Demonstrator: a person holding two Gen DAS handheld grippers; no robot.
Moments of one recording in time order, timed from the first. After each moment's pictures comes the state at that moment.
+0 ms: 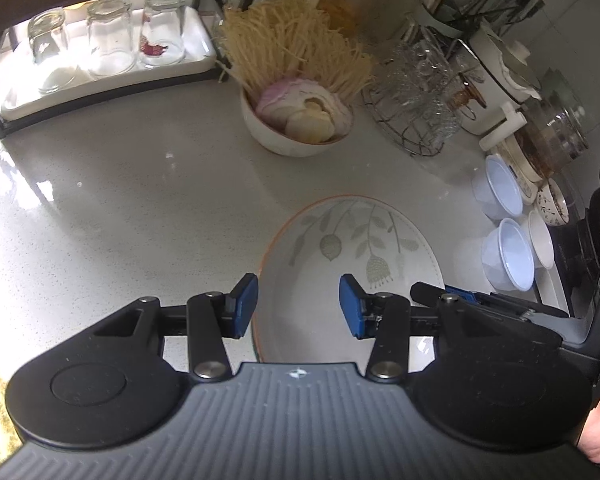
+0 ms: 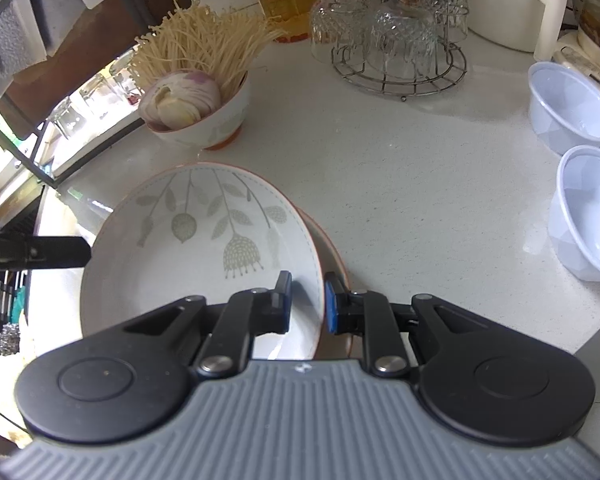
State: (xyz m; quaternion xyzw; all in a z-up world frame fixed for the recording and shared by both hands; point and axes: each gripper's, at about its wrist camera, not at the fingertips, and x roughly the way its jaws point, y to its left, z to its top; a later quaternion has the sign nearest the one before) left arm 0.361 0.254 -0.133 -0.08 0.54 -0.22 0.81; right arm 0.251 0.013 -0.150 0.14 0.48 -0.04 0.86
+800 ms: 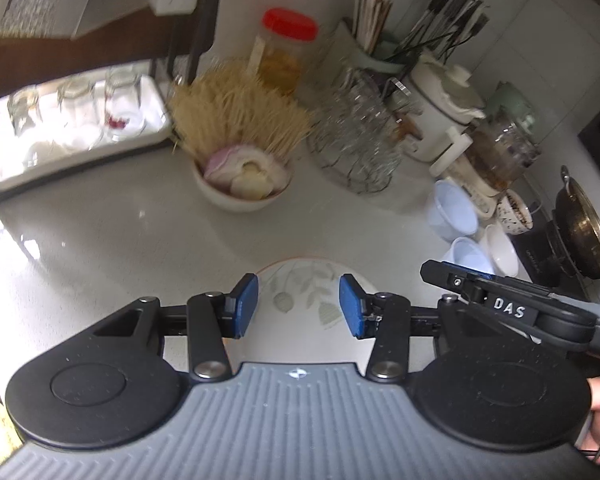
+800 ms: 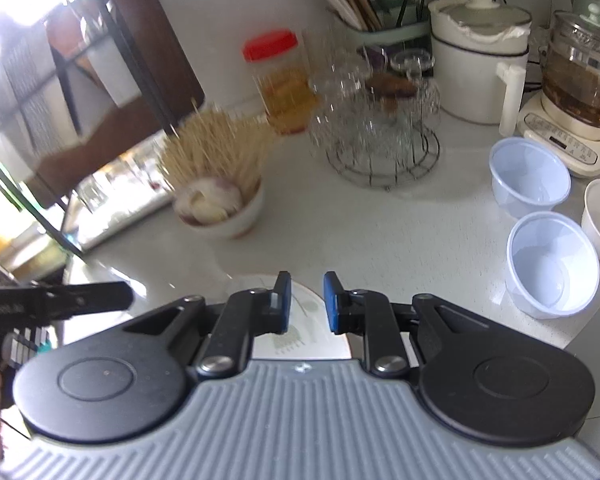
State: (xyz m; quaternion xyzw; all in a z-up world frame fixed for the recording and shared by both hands) left arm 0.338 0.244 -0.077 -0.06 0.47 -0.27 0.84; right arm 0.224 0.007 -0.070 0.16 0.38 -0.06 0.91
